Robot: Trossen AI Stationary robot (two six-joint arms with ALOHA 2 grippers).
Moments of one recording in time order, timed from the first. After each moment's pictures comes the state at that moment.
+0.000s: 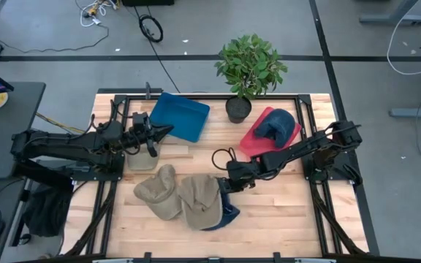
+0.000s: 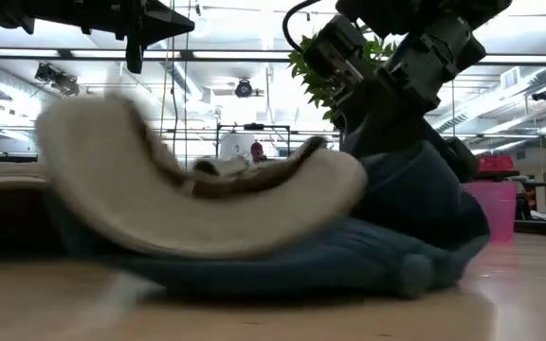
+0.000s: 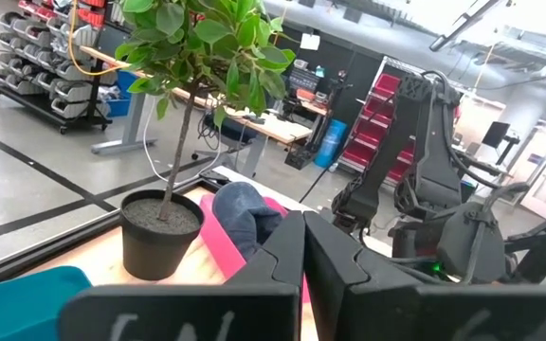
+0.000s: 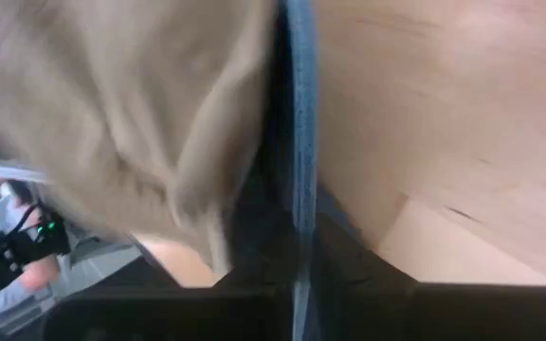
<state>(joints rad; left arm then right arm) 0.04 0.73 0.47 0.32 -0.31 -0.36 0.22 1.71 0.94 -0.08 -0.17 1.50</state>
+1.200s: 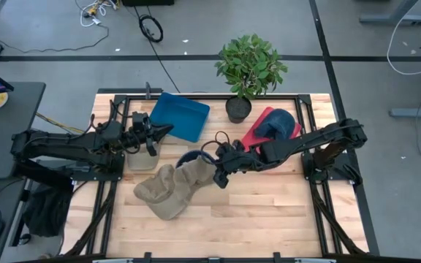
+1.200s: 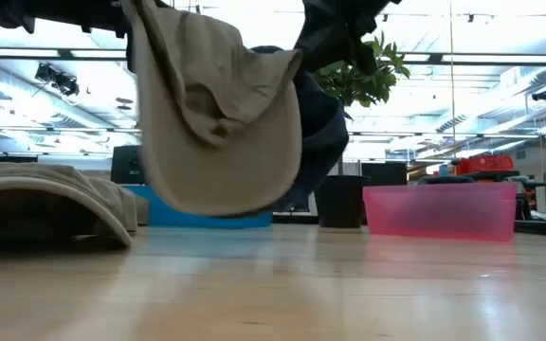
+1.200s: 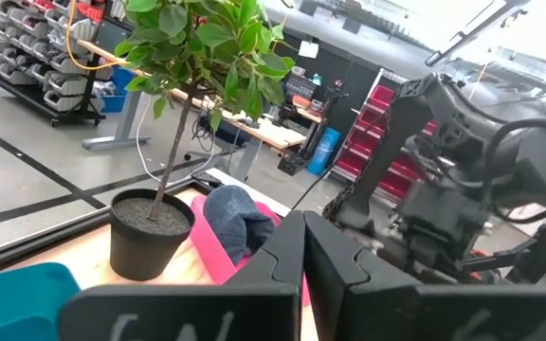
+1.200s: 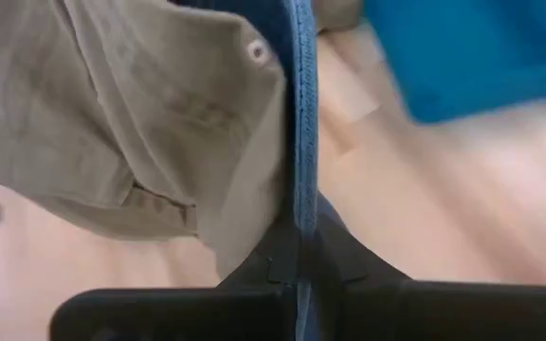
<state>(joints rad) 0.04 0.73 0.47 0.34 -0.31 -0.41 0.22 1.65 1.34 -0.50 0.34 0.63</state>
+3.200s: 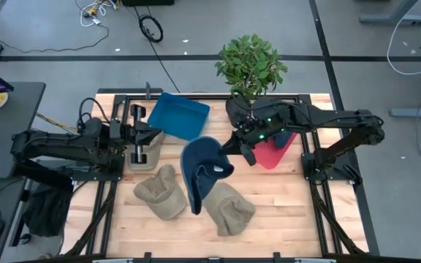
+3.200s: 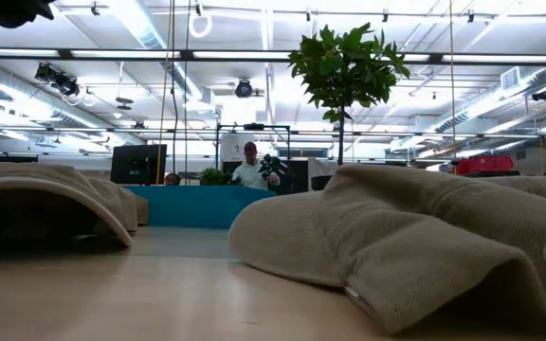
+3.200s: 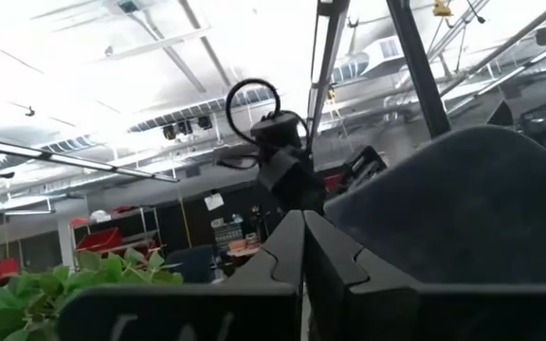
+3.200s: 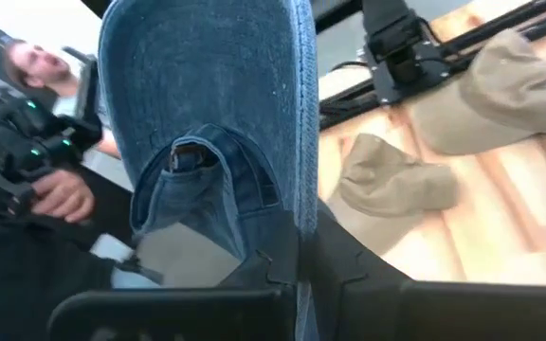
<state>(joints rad) 0.04 0.73 0.47 0.78 0.05 0.22 0.02 1.43 1.54 -0.51 -0.34 0.52</state>
